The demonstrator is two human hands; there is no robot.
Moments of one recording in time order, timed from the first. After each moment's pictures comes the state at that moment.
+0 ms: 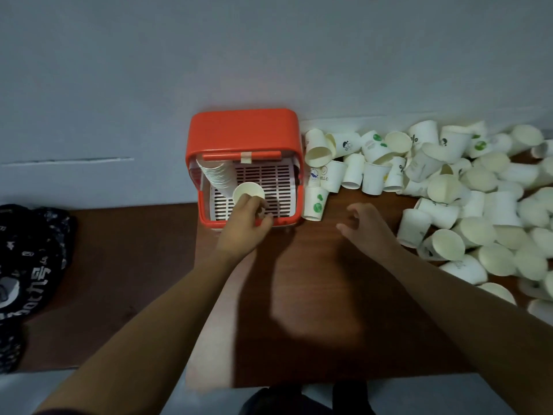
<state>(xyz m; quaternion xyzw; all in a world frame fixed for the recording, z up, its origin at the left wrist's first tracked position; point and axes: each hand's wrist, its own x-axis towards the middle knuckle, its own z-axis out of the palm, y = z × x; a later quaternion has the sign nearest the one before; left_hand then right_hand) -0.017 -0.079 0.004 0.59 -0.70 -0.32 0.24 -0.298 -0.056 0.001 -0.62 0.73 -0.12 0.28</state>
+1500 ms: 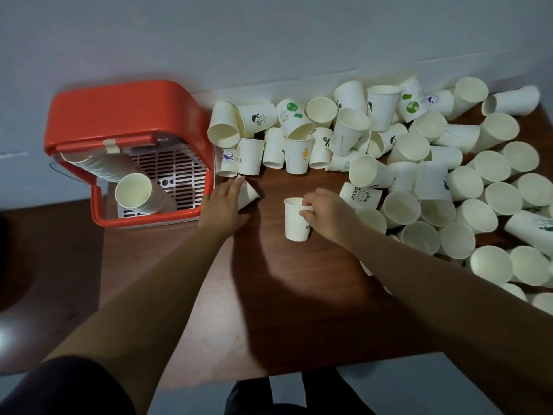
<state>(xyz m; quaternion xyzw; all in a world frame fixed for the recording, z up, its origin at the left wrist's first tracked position) -0.179 -0.117 -0.091 0.62 -0.77 -0.17 -0.02 -0.437 -0.068 -0.070 -0.72 0.64 -0.10 0.25</state>
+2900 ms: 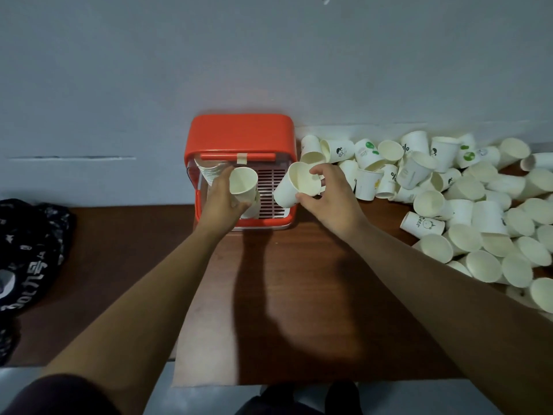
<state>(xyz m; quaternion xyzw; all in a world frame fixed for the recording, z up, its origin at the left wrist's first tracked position) 0.008 -0.108 0.011 0.64 -0.65 -0.29 0.29 -0.238 -0.083 0.067 -0.65 0.64 -0.30 0.28</state>
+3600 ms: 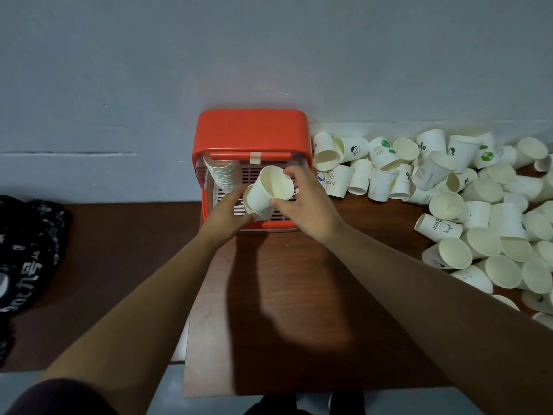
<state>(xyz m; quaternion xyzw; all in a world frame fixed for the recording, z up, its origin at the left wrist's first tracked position) 0.047 -0.117 -0.026 0.60 -0.66 -0.40 0.20 -0.166 -0.110 0.036 -0.69 0.59 -0.29 0.30</state>
